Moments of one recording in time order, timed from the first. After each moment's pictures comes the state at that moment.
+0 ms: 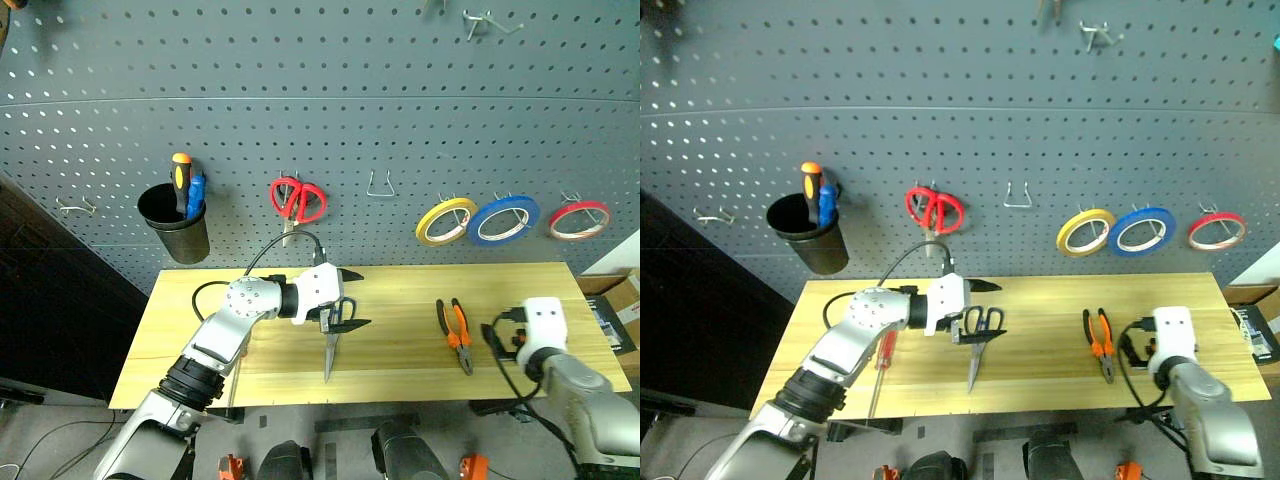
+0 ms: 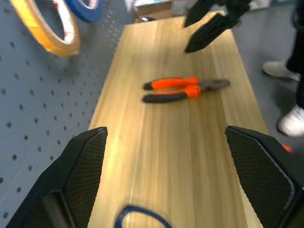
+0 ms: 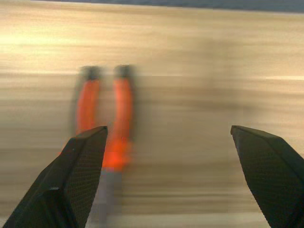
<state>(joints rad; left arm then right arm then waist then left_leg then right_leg) -0.48 0.50 -0.35 0.13 -0.09 -0.05 -1.05 0.00 -0.33 -0.19 -0.32 0.26 0.90 0.15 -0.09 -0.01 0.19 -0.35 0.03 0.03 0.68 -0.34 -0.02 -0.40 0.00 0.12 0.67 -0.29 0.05</state>
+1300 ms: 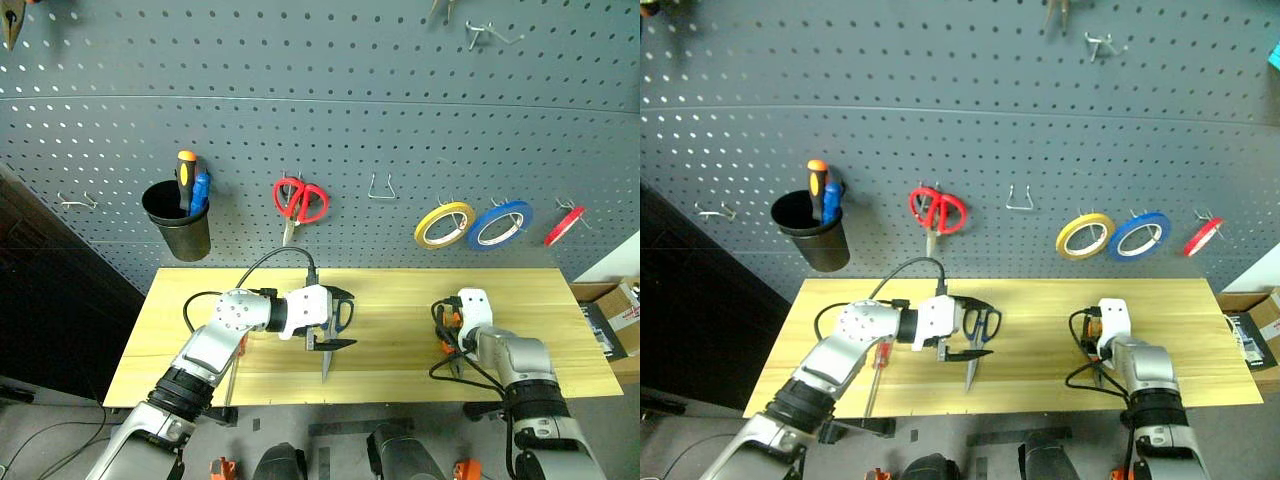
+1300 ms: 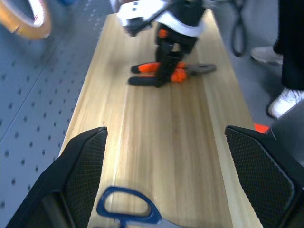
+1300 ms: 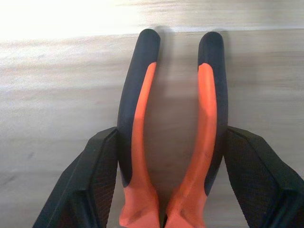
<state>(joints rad) -0.39 0.50 -0.30 0.14 -0.10 -0.07 -1.06 -0.30 -0.22 -0.07 0.21 0.11 0.88 0.14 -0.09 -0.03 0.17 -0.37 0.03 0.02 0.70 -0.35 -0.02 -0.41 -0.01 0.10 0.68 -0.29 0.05</state>
